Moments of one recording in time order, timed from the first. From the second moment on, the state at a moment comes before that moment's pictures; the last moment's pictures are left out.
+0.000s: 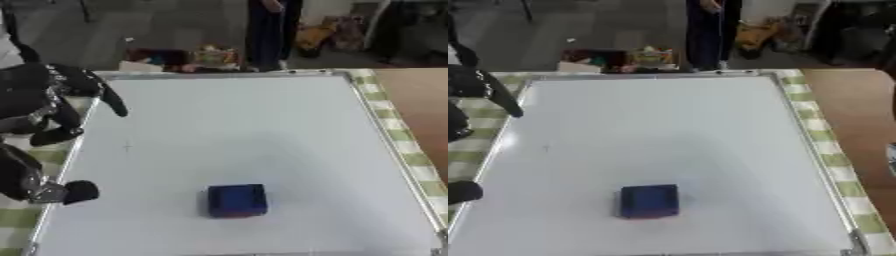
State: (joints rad) left arm -0.93 0.60 -0.38 -1.61 -0.48 -0.66 -0.41; right arm -0.18 -0.72 -0.27 -1.99 -0.14 -0.42 -0.30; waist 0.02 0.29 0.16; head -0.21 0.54
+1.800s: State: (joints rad) left arm -1.01 0.17 -0.46 -1.18 -0.72 -0.61 -0.45; right arm -0.17 -0.71 -0.27 -1.99 -0.16 -0.38 -0.28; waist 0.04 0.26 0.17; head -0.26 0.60
